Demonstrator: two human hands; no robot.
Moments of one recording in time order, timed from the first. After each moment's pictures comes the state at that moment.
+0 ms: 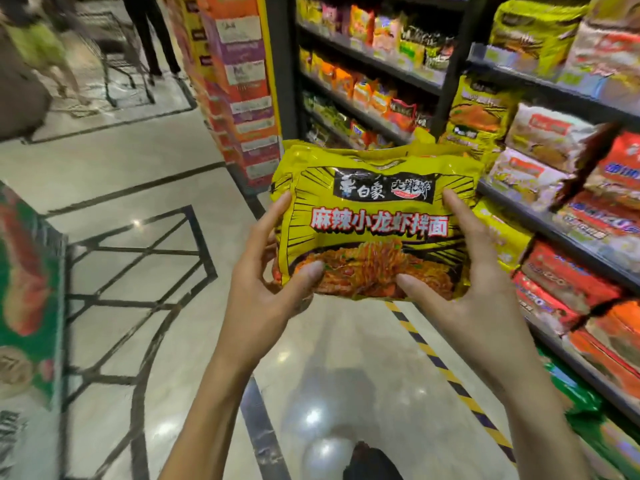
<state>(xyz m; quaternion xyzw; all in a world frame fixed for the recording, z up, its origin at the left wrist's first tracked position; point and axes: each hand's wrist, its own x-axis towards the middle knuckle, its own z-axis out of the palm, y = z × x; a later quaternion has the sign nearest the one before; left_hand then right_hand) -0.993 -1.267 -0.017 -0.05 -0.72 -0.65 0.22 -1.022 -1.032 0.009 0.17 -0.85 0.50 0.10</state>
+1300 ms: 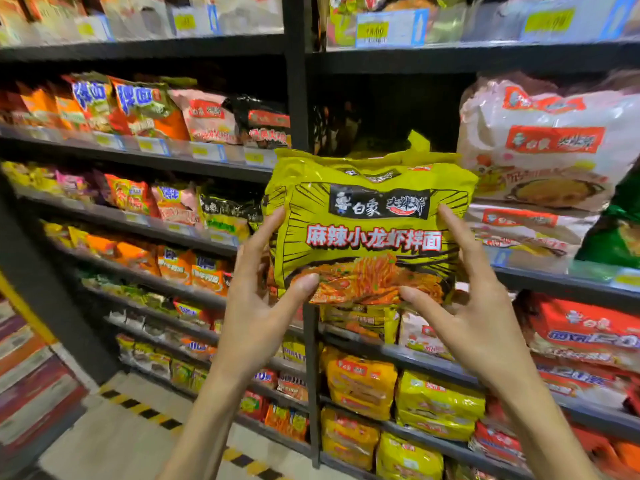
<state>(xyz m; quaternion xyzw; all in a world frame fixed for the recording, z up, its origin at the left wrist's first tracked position) -1.672 -1.169 0.052 -0.36 -0.67 -0.63 0.14 -1.548 -0.956 0.066 0.00 -0.84 0.38 0.38</state>
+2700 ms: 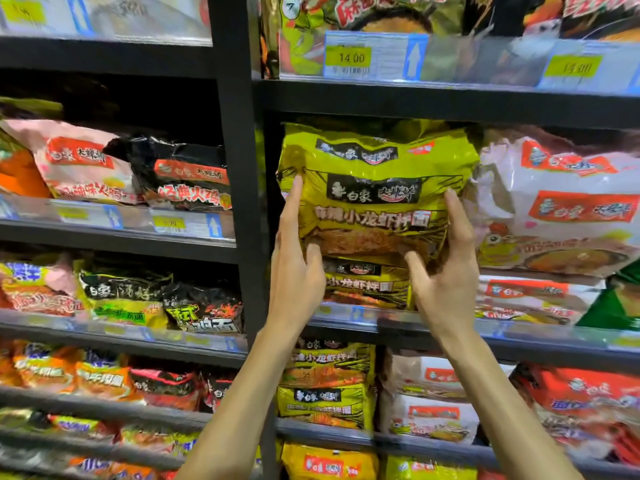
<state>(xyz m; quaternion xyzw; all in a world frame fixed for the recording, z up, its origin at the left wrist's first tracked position) -1.854 -0.991 0.080 -0.43 -0.62 -0.63 0.15 -1.732 -0.847 0.073 -0.06 -0.77 0.19 0.60</state>
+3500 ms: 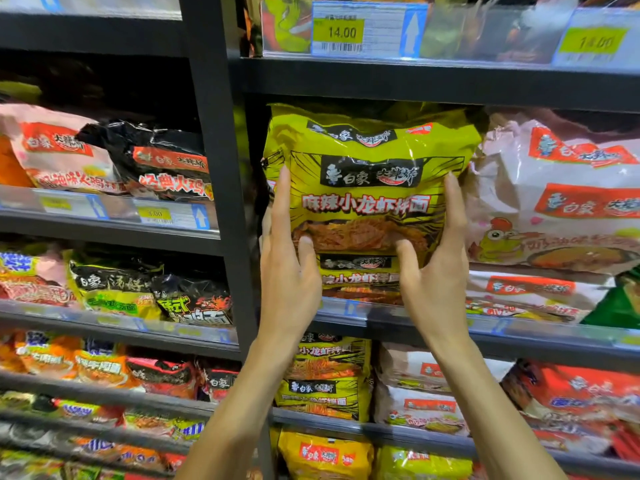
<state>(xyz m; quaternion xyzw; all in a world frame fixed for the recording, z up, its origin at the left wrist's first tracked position) -1.840 -0.988 0.075 -0.39 -0.65 -0.63 0.18 -1.735 -0.858 0.080 -0.11 -0.77 0.25 0.57</state>
